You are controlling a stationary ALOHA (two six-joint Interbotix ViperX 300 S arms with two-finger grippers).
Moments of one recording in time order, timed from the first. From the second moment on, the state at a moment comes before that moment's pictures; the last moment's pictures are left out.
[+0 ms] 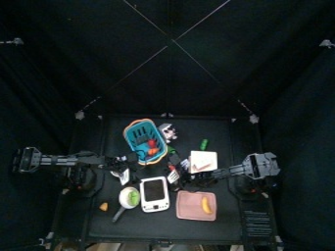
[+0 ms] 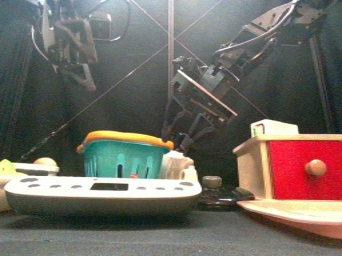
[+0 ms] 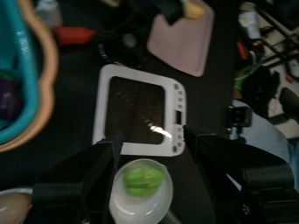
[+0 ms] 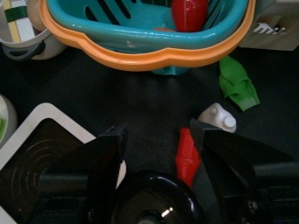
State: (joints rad) left arm 0.09 -0.55 0.76 -0.23 0.60 -0.19; right arm 0.06 0.10 0.51 -1.23 0.55 1.86
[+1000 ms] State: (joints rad) left arm -0.46 -0.26 0.77 0.49 0.90 -1.57; right arm 0.06 0.10 0.51 -1.24 0.55 1.85
